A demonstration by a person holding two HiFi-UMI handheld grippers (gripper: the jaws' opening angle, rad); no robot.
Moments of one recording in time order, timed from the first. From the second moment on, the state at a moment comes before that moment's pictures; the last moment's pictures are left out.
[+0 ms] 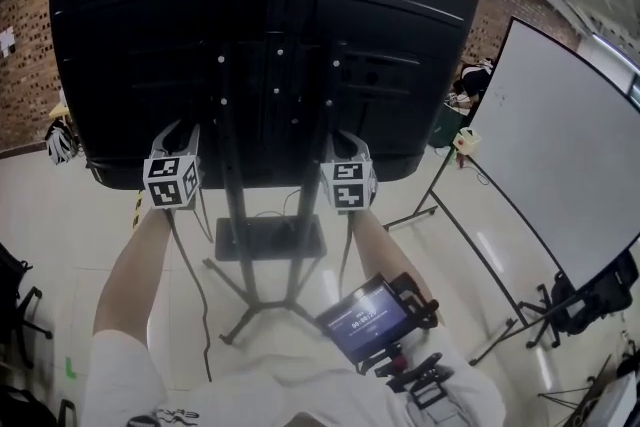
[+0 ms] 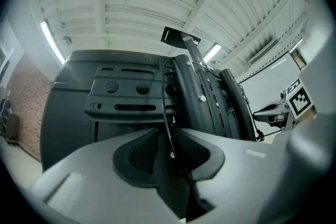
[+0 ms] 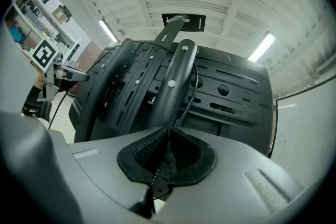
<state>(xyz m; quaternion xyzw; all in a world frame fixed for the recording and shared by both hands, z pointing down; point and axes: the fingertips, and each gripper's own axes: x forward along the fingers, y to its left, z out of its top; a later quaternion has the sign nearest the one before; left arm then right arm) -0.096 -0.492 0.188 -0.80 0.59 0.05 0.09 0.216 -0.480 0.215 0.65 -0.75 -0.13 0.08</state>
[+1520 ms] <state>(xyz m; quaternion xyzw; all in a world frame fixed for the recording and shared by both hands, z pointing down) -0.094 -0.403 0.330 -0.79 0.59 0.00 0.15 0.171 -0.407 0.329 0.62 -0.77 -0.09 0.07</state>
